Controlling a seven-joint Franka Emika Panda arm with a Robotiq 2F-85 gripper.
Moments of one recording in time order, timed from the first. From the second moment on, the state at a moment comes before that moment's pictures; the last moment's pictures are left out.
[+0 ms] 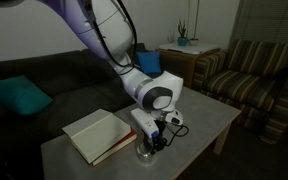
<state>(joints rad) -0.17 1.42 0.02 -1.17 0.09 2.35 0.03</state>
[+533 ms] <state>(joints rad) -0.20 1.46 0.05 -1.11 0.12 2.35 0.03</state>
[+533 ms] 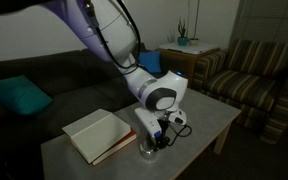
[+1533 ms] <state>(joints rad) -0.25 1.45 0.11 -1.11 0.12 2.36 0.02</state>
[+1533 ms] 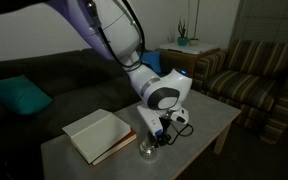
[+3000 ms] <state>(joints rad) -0.15 1.46 0.02 -1.05 0.10 2.22 0.14</state>
